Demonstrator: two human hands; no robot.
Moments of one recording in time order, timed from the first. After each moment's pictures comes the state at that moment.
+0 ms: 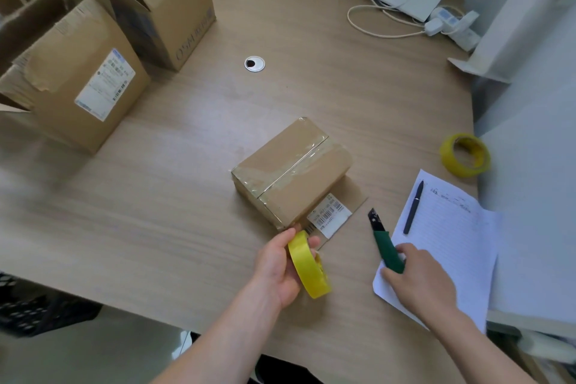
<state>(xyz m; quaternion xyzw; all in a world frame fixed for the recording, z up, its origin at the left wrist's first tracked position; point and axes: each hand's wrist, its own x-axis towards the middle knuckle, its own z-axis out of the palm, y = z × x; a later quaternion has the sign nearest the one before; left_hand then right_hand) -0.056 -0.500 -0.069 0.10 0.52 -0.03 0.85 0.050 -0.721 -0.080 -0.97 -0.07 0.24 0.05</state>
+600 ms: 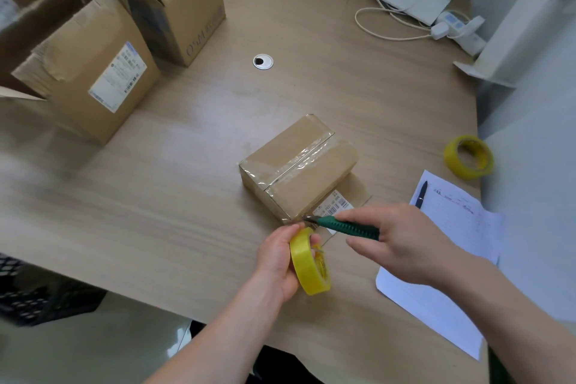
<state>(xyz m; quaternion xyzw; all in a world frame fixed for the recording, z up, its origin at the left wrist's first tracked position) -0.064 -0.500 -0.073 0.17 0.51 0.01 0.84 0.055 -0.634 0.035 -0.85 -0.43 0.25 0.16</state>
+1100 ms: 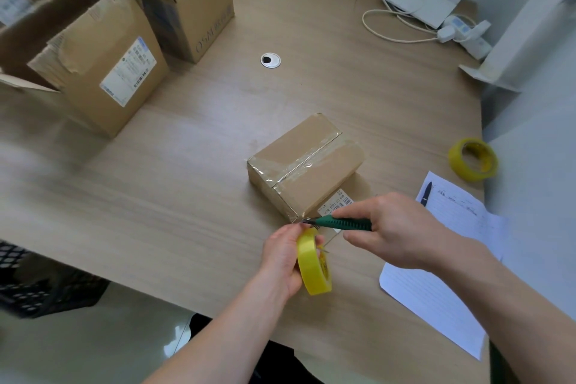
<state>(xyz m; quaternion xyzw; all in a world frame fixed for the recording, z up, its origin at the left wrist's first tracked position) -0.066 -0.500 -0.068 0.20 0.52 0.04 0.83 0.060 -0.612 0.035 -0.84 -0.48 0.25 0.07</state>
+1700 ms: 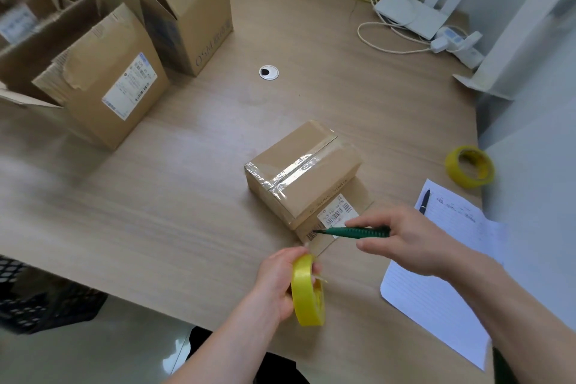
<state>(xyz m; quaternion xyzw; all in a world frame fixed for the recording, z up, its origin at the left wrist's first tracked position) -0.084 -0.498 -0.079 0.21 0.52 -0.03 0.83 0.072 -0.632 0.032 -0.83 -0.34 0.39 0.19</state>
